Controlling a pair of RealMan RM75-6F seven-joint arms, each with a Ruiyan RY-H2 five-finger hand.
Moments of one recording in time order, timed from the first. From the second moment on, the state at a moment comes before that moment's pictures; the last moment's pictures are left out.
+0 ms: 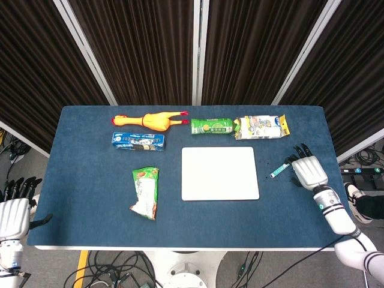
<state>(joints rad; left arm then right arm) -0.05 -1.24 -0.06 -1.61 1.36 1.49 0.16 0.53 -1.47 0.06 -0.87 -1.55 0.96 0.06</state>
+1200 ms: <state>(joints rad) -0.05 -1.25 -0.07 -1.59 1.34 1.47 0.15 0.62 -1.77 -0.08 -0.38 -1.65 0.97 0.28</state>
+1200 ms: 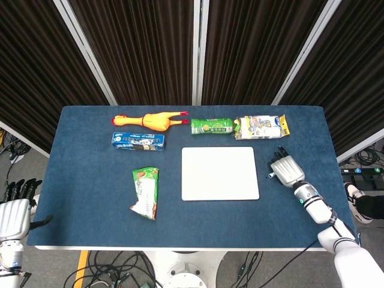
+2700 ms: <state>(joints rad) -0.03 -1.25 -0.05 -1.55 1.35 1.46 0.07 0.71 -1.92 0.22 -0.86 -1.36 0.99 1.18</state>
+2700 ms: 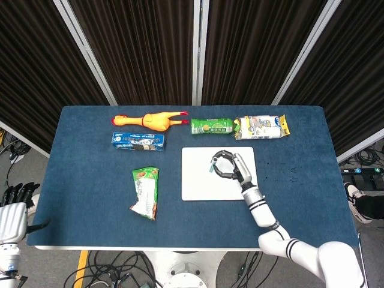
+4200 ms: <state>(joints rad) -0.03 -1.26 -0.05 -1.52 1.36 1.45 0.04 0.65 -1.93 0.21 -0.88 -1.41 1.02 1.14</state>
